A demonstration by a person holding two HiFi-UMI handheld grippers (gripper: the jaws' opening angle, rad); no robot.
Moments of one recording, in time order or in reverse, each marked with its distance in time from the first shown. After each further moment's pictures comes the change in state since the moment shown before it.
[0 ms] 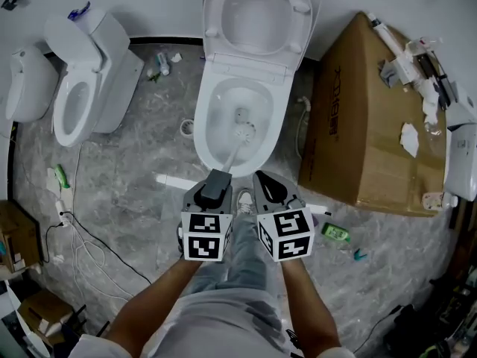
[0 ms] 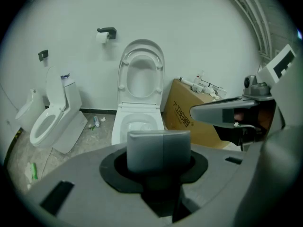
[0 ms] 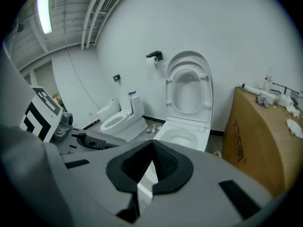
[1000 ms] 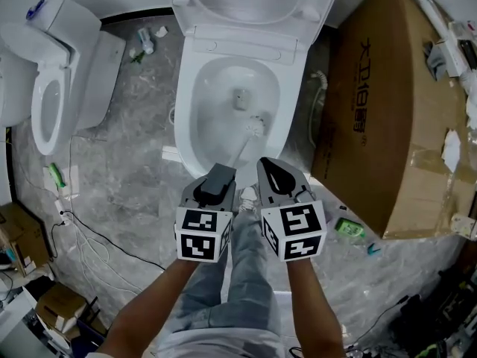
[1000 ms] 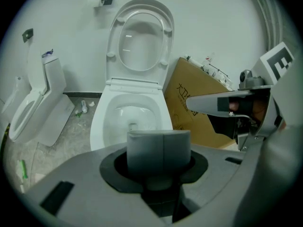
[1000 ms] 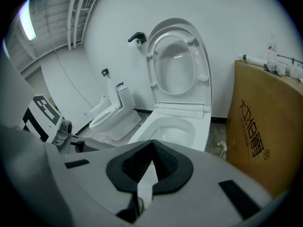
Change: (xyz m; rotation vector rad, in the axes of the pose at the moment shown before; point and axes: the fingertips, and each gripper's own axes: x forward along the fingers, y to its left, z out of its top) left arm 0.173 0.018 -0.032 -0.027 0.171 -0.071; right arm 0.139 -0.104 -0.056 0.096 0.076 0.011
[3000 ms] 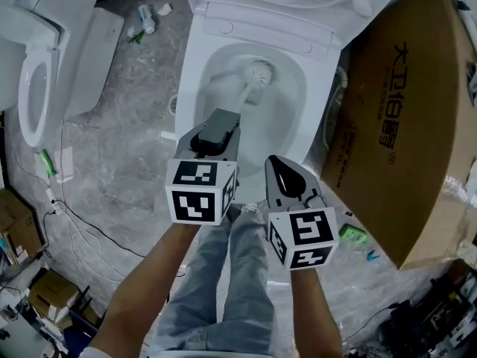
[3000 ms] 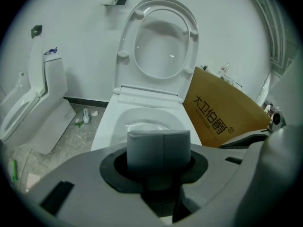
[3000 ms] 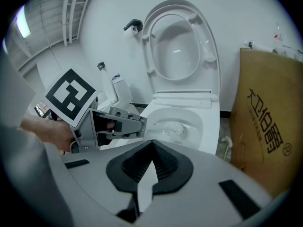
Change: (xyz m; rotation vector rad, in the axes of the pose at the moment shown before) left arm 0.094 0.086 0.077 -0.053 -0.145 0.047; right arm 0.080 -0.012 -0.028 0.010 0.056 -0.007
